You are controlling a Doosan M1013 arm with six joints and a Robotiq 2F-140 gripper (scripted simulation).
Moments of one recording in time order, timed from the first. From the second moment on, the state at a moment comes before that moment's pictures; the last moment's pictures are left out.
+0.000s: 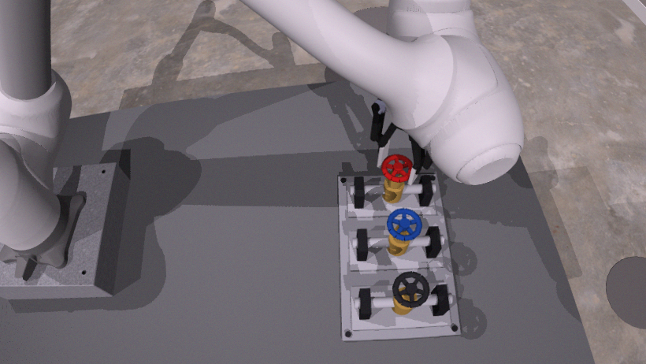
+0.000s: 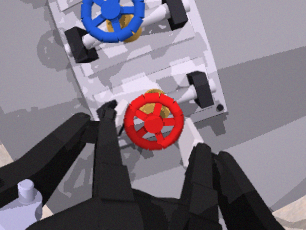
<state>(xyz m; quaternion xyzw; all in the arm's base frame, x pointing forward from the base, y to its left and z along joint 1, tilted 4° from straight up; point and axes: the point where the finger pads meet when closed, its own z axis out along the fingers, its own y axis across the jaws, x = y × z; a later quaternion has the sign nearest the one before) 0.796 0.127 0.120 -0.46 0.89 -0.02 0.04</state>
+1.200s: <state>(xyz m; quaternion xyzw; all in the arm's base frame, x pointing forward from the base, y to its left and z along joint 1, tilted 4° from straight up) 0.796 0.127 0.120 -0.46 0.89 -0.02 0.04</state>
